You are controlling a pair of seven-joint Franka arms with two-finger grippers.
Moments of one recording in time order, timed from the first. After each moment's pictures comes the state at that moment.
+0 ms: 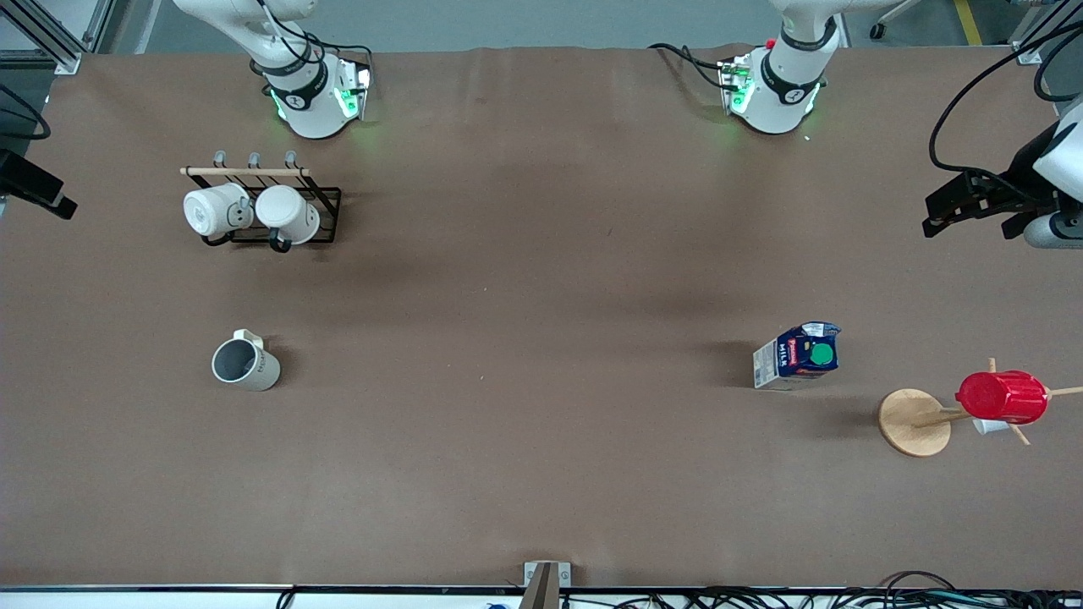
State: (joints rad) left arm 0.08 0.01 -0.15 -1.54 0.00 1.57 -0.02; right arm -0.04 -0.01 -0.05 -1.46 0.01 1.46 0.11
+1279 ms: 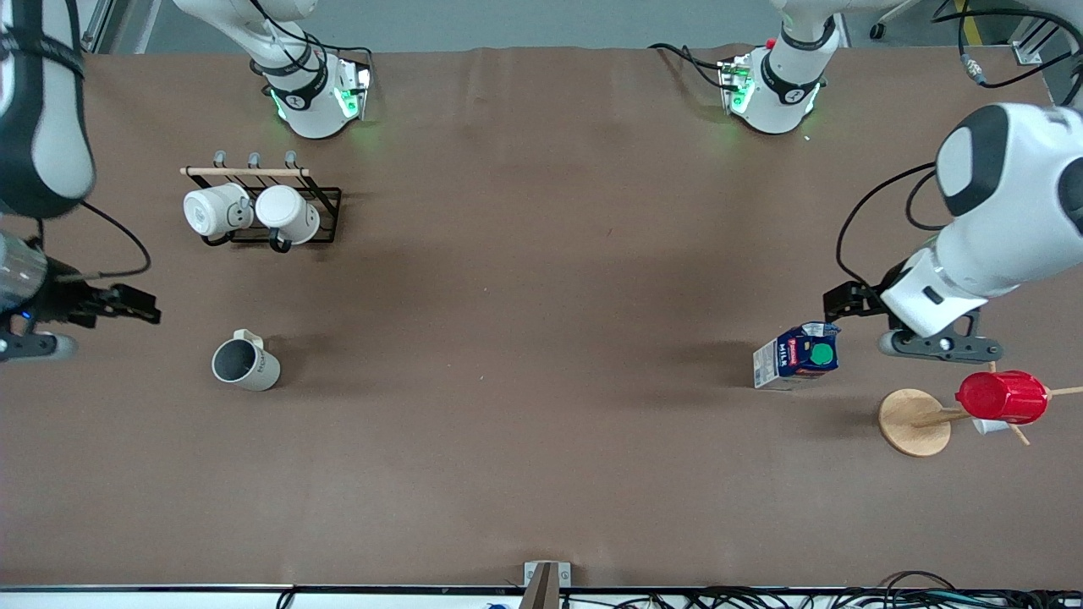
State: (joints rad) left arm 0.03 0.21 -0.19 -1.75 0.00 1.96 -0.04; right arm -0.06 0.25 -0.07 -1.71 0.01 1.94 -0.20
